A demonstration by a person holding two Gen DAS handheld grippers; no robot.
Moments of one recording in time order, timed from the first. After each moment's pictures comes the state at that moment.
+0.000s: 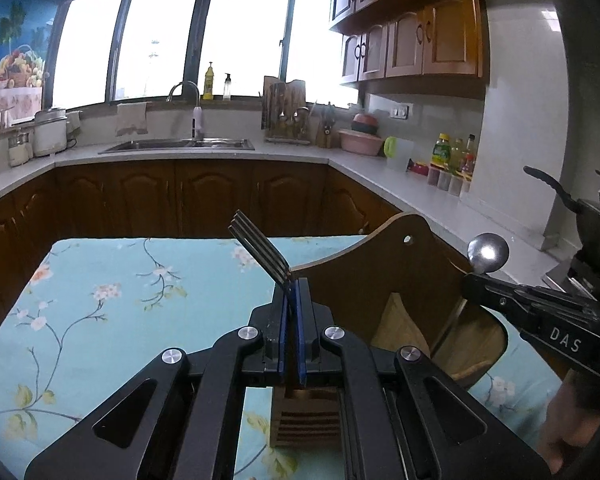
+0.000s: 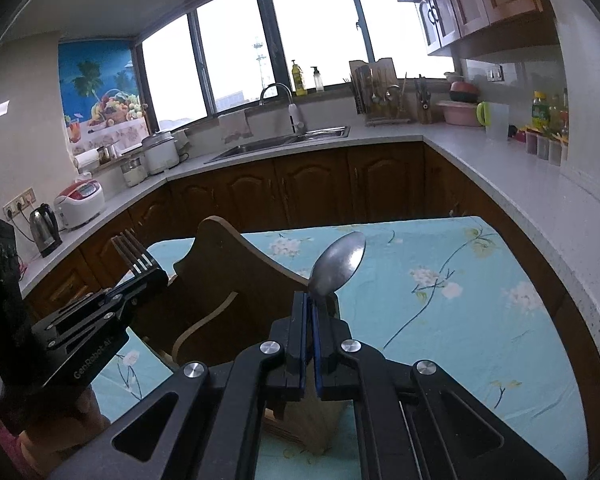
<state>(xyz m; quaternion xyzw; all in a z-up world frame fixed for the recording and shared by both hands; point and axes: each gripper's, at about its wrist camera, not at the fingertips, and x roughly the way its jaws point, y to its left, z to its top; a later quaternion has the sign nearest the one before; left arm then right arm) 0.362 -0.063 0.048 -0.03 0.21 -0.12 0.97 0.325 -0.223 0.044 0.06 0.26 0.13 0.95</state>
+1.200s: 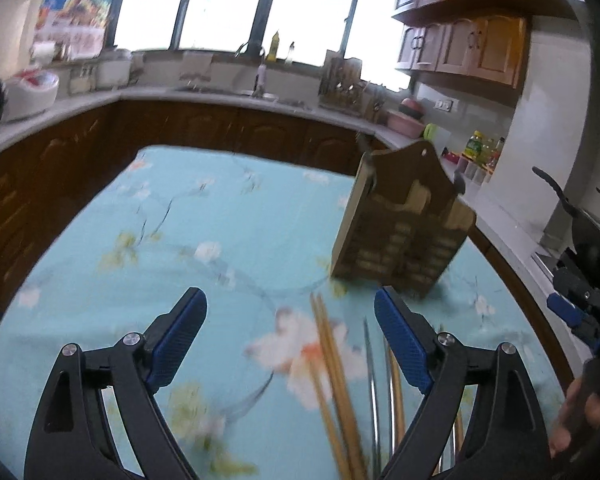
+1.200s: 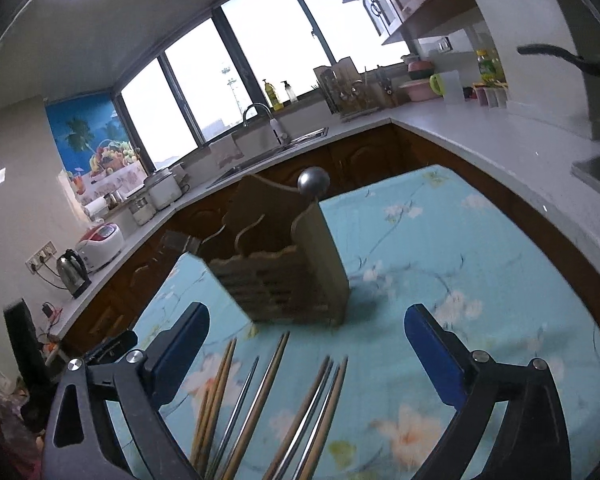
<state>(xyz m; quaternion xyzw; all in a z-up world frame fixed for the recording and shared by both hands) 0.196 0.023 0.020 -0.11 0.29 -0.04 0.95 0.174 -0.261 0.032 0.18 0.25 0.11 0.94</state>
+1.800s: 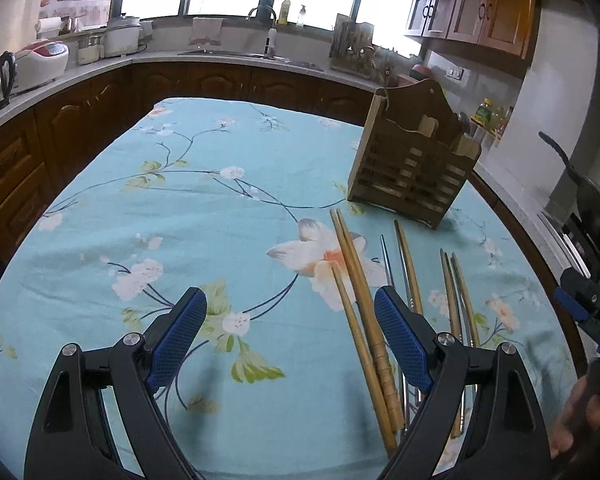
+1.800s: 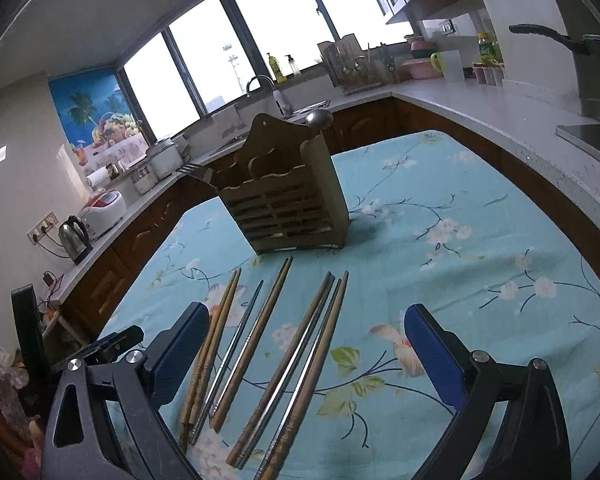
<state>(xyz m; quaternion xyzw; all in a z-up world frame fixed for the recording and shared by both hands) 0.153 0.026 -0.014 -0.10 0.35 -0.03 0.93 0.124 -0.245 0.001 0.16 0.29 0.12 0.94</state>
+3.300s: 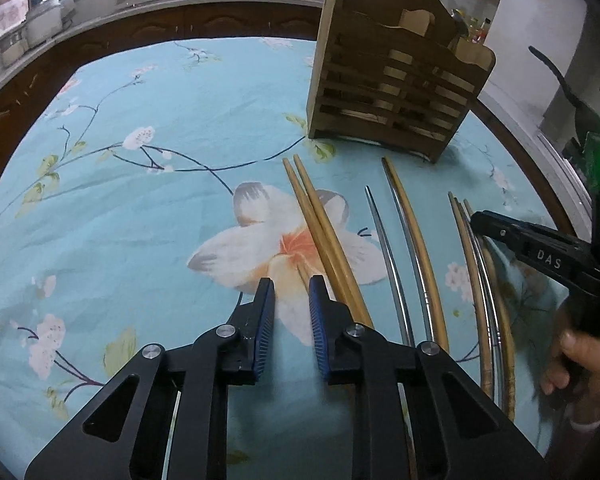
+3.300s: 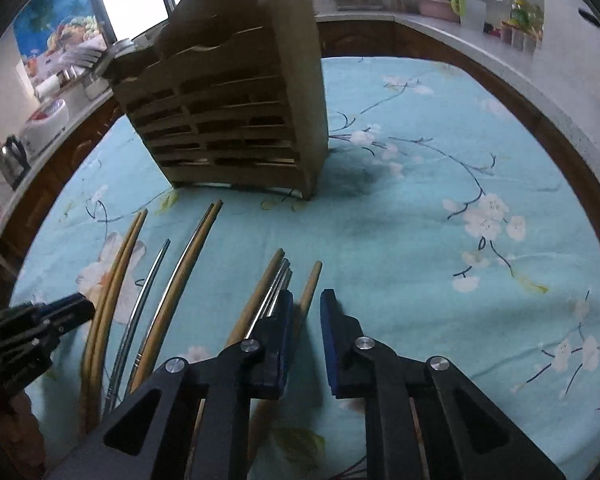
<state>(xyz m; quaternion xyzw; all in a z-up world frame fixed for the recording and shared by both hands) 0.238 -0.018 -0.054 -0.02 0.47 -0.12 0.87 0.240 -0.219 -0.060 0.06 0.46 0.08 0.88</state>
